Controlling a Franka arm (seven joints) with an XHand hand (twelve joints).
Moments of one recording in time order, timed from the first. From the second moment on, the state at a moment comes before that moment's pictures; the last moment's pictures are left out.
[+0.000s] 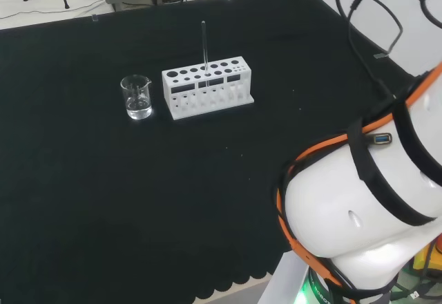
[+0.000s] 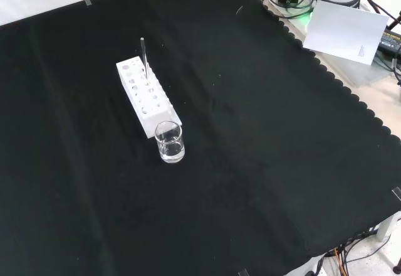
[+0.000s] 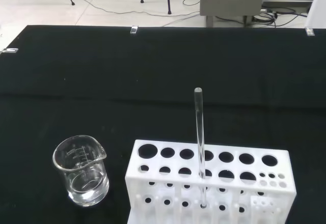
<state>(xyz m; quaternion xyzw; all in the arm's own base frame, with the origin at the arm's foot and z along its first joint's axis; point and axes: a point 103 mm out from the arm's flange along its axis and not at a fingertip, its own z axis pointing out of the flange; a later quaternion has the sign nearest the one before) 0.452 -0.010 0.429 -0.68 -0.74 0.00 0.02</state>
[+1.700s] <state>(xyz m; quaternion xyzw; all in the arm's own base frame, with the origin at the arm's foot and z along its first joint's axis) 0.539 -0.026 0.324 -0.62 -0.78 0.03 0.03</state>
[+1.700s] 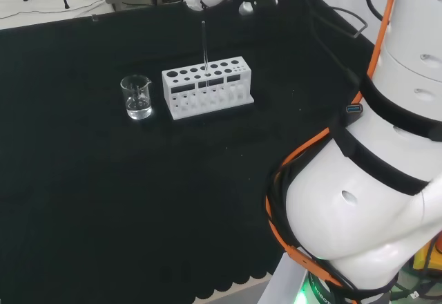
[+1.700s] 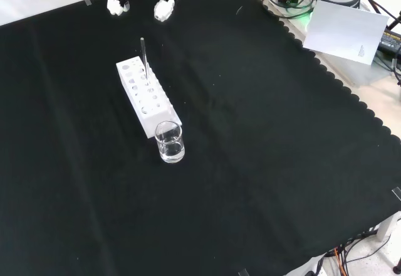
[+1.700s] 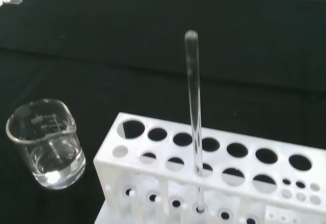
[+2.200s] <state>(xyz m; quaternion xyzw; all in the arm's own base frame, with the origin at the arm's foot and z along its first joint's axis) 0.544 -0.033 0.291 -0.62 -0.78 0.04 0.05</state>
